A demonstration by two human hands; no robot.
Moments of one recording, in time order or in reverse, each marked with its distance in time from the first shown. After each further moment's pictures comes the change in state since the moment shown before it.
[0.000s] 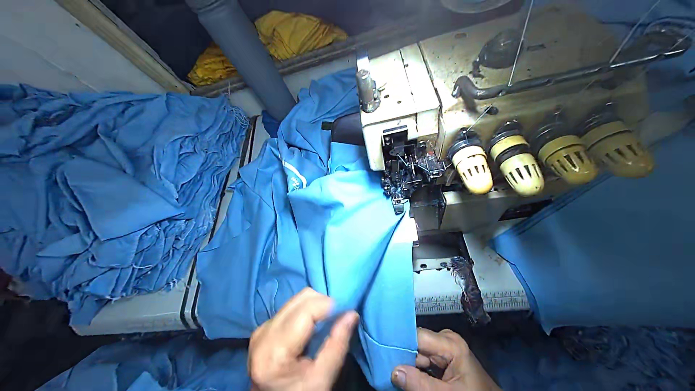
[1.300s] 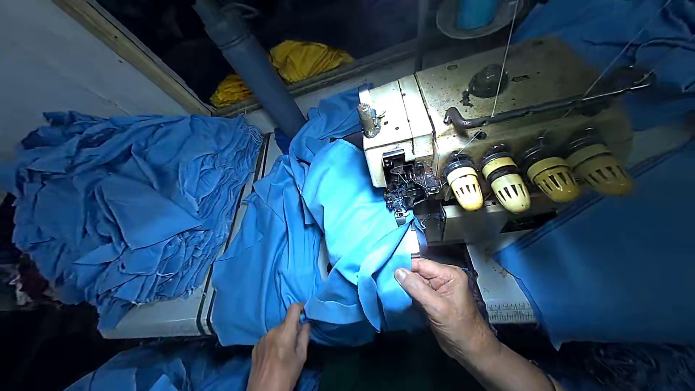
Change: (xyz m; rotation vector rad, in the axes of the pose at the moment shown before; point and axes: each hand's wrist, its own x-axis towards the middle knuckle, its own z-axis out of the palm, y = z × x) left_hand -0.053 -0.077 -0.021 0.661 -0.254 -0.350; right_hand 0.076 -0.011 -0.007 0.099 0.431 0.030
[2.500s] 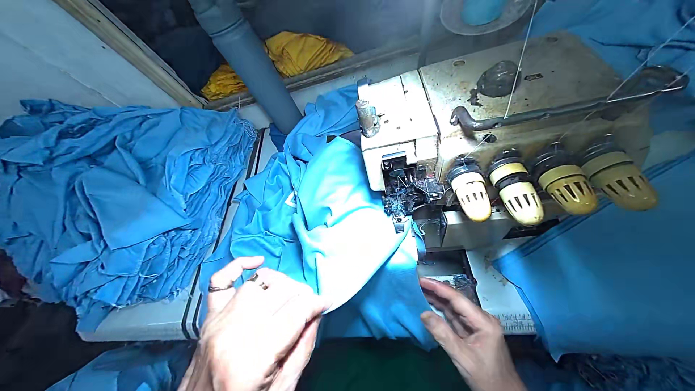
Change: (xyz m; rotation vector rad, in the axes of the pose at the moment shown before) left_hand 0.053 0.060 -0.094 -0.062 0.213 0.616; right_hand -0.034 0.025 -0.043 -0.335 0.018 -0.281
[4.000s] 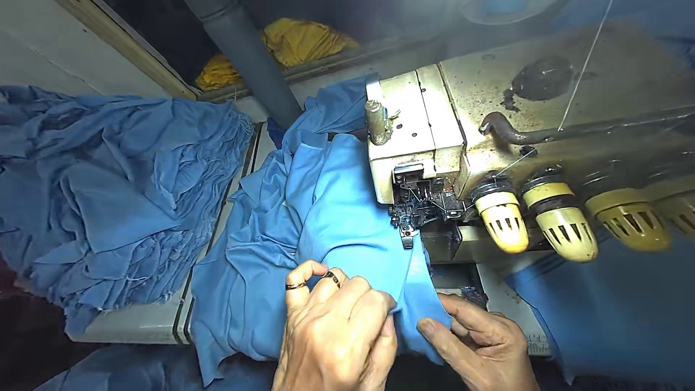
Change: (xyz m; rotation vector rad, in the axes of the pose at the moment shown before) left_hand 0.035 0.035 0.059 -0.026 0.085 -0.100; right_hand 0.031 -0.033 0.003 0.165 -0.090 0.061
